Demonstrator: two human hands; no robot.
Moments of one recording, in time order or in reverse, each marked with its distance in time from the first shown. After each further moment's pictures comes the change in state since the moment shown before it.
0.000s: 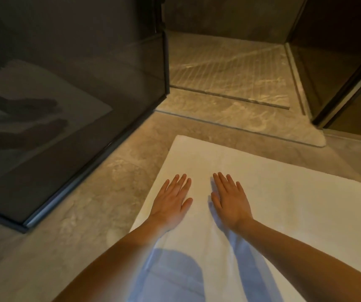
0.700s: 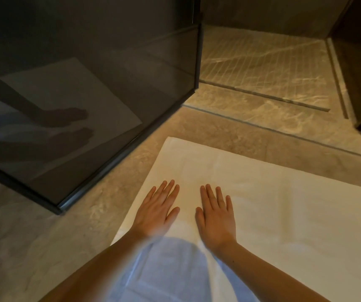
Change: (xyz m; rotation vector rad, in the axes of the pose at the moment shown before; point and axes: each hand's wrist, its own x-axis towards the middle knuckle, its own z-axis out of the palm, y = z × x) left_hand -0.080 -0.075 -0.007 0.023 0.080 -0.081; right_hand -0.016 -0.099 0.052 0.020 0.004 -0.068
